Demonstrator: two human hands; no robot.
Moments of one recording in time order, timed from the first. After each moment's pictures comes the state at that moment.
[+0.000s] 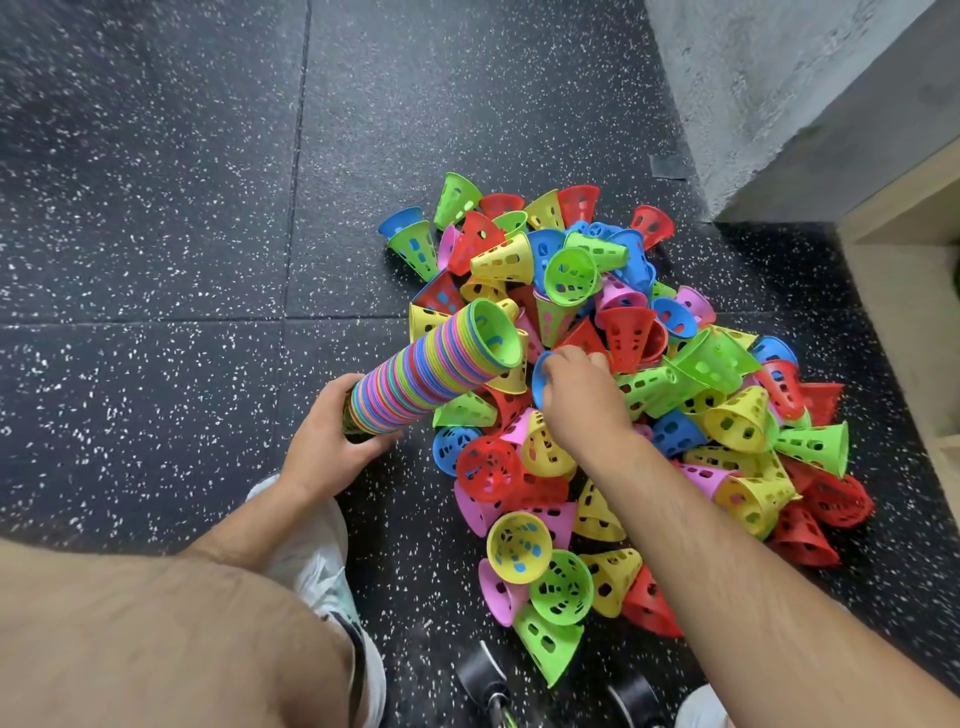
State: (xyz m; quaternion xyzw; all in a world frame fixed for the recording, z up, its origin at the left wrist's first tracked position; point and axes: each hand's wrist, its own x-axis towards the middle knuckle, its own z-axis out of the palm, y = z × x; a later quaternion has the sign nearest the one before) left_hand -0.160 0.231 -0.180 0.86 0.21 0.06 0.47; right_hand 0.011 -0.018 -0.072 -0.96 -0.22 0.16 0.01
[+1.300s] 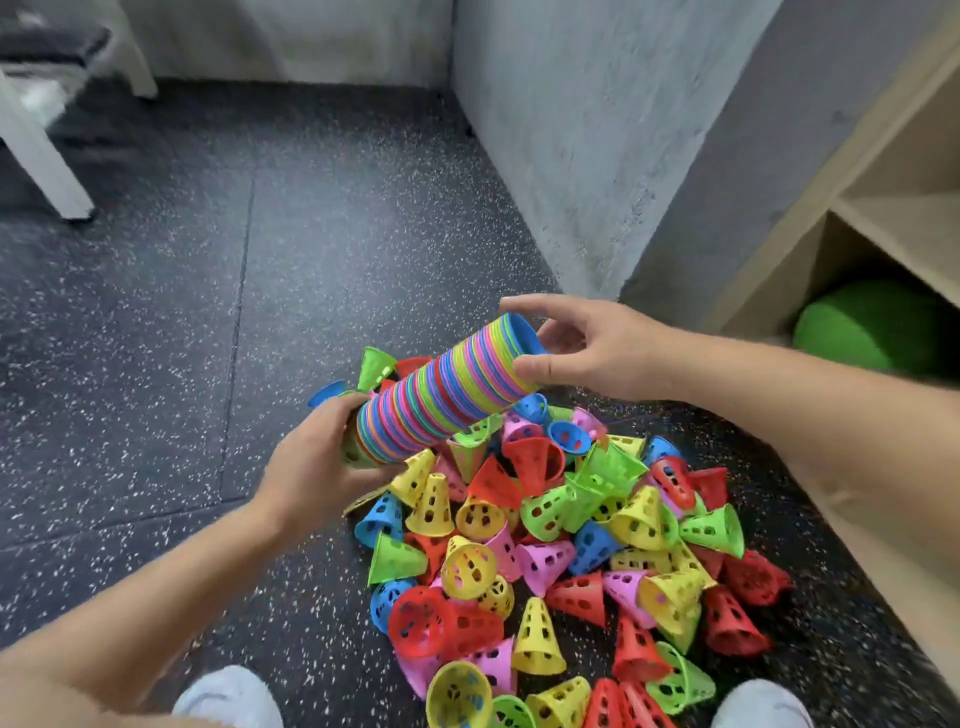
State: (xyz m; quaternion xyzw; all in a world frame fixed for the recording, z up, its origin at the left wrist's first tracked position) left_hand -0.030 0.201 0.001 0.92 0.08 0.10 0.36; right_hand 0.116 -0.073 0.173 -0.88 -0.30 0.23 0.29
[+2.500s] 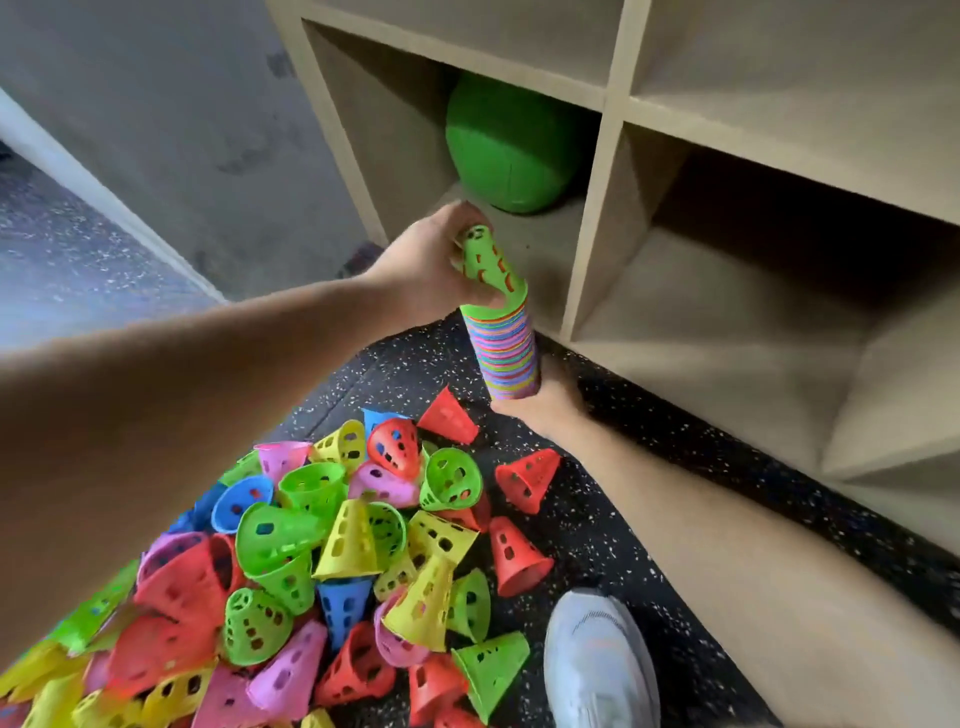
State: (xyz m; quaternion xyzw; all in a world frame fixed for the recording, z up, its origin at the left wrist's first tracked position) left_hand 0.274 -0.345 0.041 0.90 -0.30 -0.11 0.29; right_hand 0.160 -0.483 -0.164 -0.84 0.26 0.00 0.47
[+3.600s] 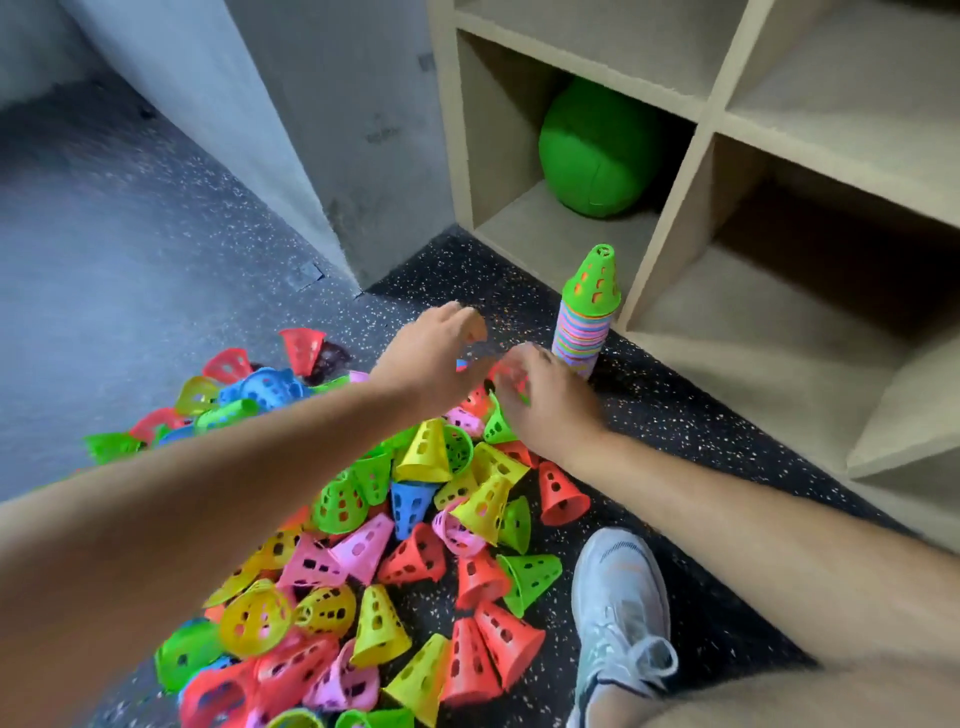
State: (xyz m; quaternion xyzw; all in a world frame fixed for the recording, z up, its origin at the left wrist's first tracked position) left_hand 0.139 -0.206 0.025 0.92 -0.32 -0.03 0.21; right_hand 0.071 -0.366 -0.036 -0.93 0.01 -0.10 0.34
